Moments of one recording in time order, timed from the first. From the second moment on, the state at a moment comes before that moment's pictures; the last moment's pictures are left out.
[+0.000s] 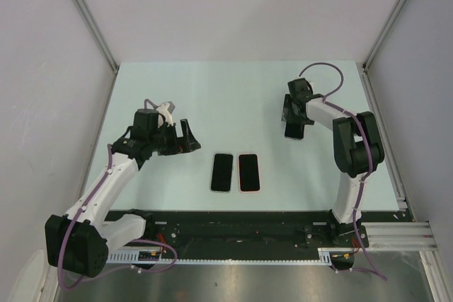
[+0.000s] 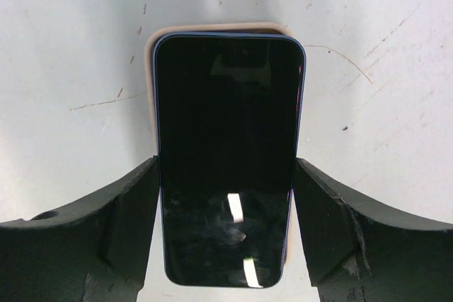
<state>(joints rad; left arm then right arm) -0.24 1.06 0.80 -0.53 0.33 -0.38 0.26 1.94 1.33 -0.39 0.26 0.37</state>
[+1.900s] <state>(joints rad) -0.24 1.05 0.79 -0.53 0.36 -0.38 0.38 1.82 1.13 -0.38 0.19 0.32</state>
